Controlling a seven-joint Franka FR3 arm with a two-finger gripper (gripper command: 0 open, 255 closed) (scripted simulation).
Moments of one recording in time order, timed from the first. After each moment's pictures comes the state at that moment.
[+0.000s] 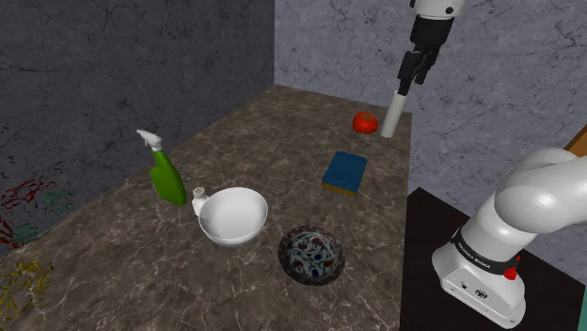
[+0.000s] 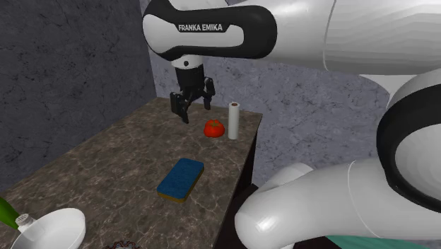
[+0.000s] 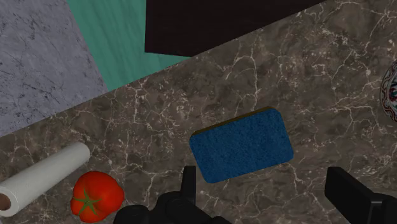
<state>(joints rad) 0.00 -0.74 0.04 -2.35 -0.08 1.62 -0.06</state>
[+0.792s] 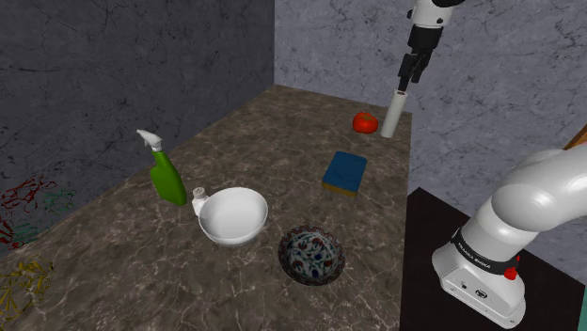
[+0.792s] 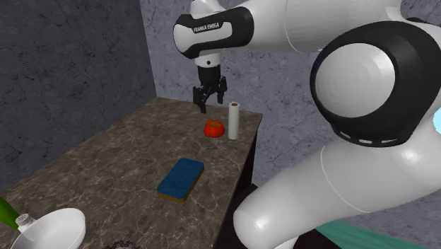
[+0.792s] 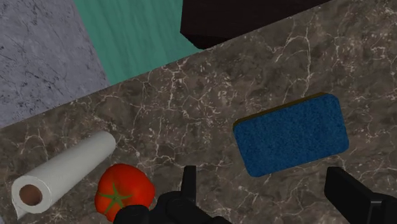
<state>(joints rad) -0.05 -0.52 -0.17 -2.26 -0.14 1.75 -0.30</state>
